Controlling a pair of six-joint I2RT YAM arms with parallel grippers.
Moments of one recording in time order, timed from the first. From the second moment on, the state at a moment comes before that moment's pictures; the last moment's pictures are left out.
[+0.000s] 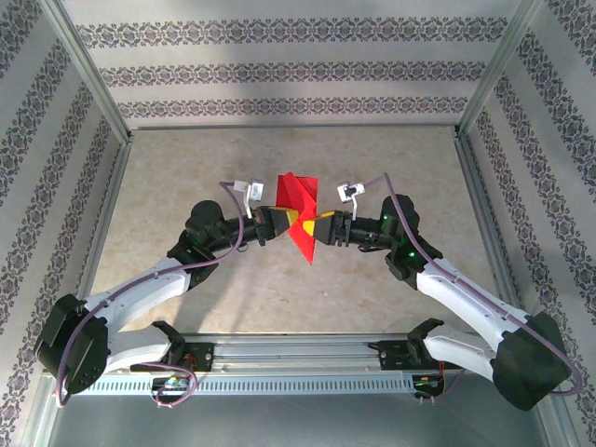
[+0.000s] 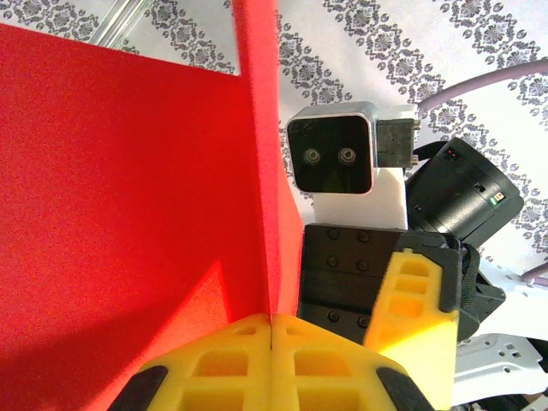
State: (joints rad) left arm -0.59 1.17 0.65 0.55 0.59 -0.79; right arm 0.52 1.06 0.64 0.32 -0.80 0.78
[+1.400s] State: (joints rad) left arm -0.59 0.36 0.57 -0.29 -0.28 -0.48; right arm 1.01 1.51 1.26 -0.83 0.47 0.31
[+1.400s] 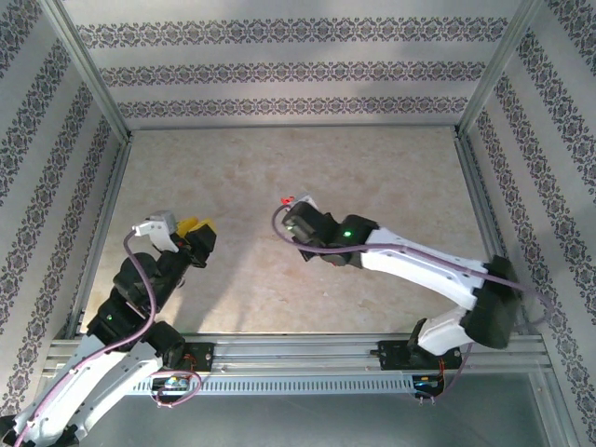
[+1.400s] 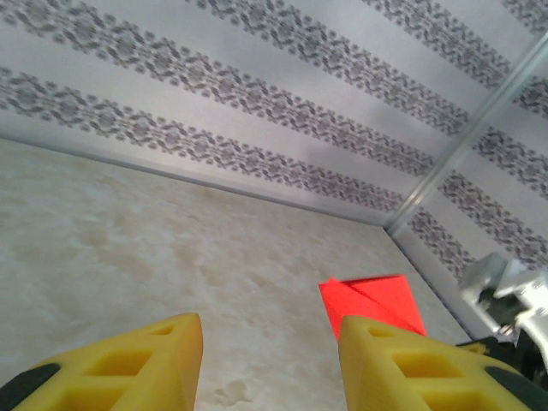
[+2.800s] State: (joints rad) left arm -0.59 0.47 0.56 -0.37 -0.34 -0.45; right arm 1.05 1.71 1.30 -0.91 0.45 0.42
